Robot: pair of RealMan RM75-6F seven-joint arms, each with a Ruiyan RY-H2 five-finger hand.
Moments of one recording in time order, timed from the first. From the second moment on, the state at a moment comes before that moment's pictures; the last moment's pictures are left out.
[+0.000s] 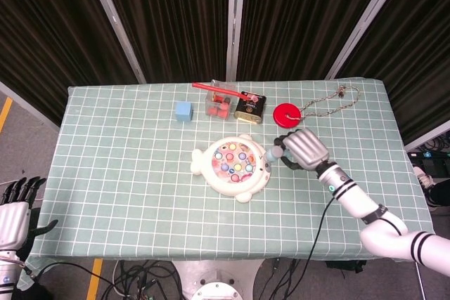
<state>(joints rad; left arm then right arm) -0.02 -1.25 -0.04 -1.45 1.44 1.48 -0.03 0.79 -1.25 0.19 -1.50 -1.38 0.79 -0.07</state>
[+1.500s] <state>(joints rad) 0.00 -1.27 -0.03 -1.41 1.44 1.49 -0.06 1.25 -1.36 0.09 -1.53 -0.78 0.62 -0.56</state>
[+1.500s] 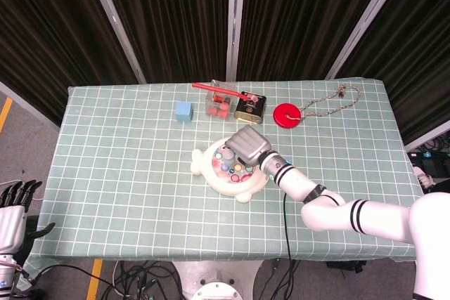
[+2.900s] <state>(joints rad) -0.01 -1.26 -0.03 -1.45 1.45 1.49 -0.03 0.82 -1.38 -0.06 -1.31 -1.12 0.82 -0.10</state>
